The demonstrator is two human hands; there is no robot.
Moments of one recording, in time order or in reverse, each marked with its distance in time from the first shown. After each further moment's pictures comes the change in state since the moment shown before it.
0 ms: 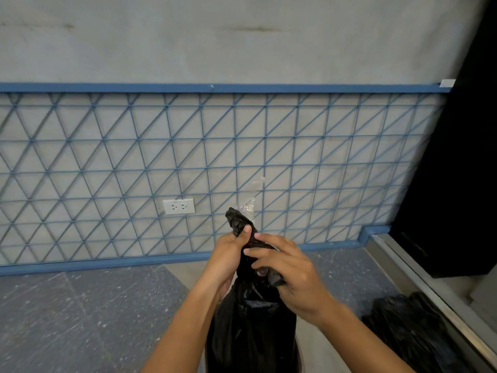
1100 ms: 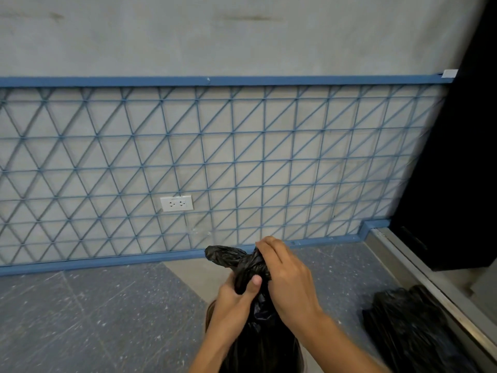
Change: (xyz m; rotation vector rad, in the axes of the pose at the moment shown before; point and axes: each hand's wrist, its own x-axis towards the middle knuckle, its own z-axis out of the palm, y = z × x) left_hand -0.030 -0.075 -0.014 0.281 0.089 0.141; right_hand -0.005 -0.016 0.022 -0.535 -0.097 0.400
